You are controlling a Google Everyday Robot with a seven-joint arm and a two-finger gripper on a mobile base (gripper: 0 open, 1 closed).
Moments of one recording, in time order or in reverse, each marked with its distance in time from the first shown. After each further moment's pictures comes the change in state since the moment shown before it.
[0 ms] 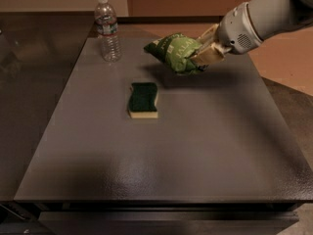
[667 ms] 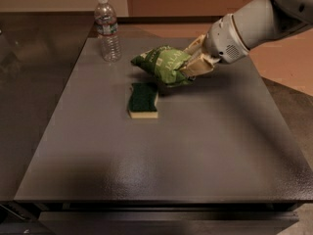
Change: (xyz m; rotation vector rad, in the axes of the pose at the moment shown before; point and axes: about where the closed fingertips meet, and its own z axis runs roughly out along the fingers) arm -0.004 0.027 0.027 -0.096 -0.013 -0.058
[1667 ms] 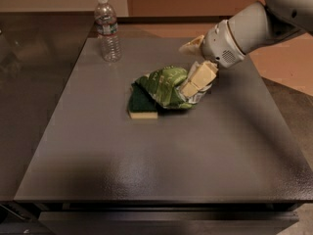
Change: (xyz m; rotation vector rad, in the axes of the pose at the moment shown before) arm 0.004 0.006 0.012 -0.029 0.005 -0.003
